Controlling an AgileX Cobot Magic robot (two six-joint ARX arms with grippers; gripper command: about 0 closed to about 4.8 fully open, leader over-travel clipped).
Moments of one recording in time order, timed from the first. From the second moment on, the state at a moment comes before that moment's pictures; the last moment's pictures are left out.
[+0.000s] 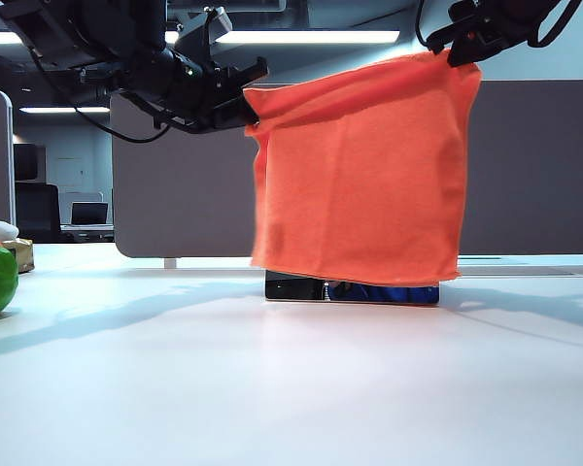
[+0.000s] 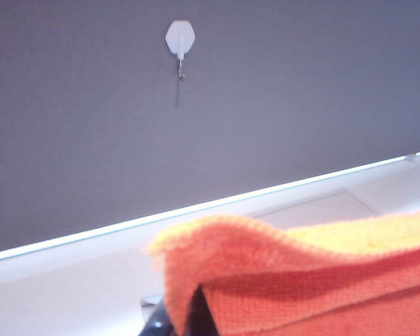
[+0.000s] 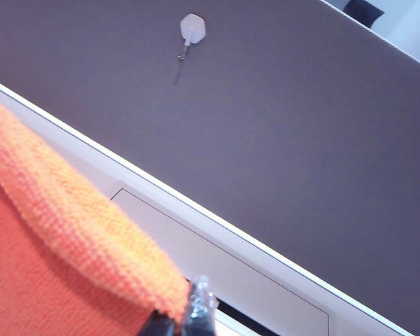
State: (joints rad) left arm -0.37 1.87 1.33 0.50 0.21 -0.12; right arm 0.28 1.40 1.07 0.18 0.08 -0.45
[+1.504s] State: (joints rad) left arm -0.41 1.97 1.47 0.51 0.07 -0.13; right arm 0.20 1.52 1.09 0.31 0.08 -0.48
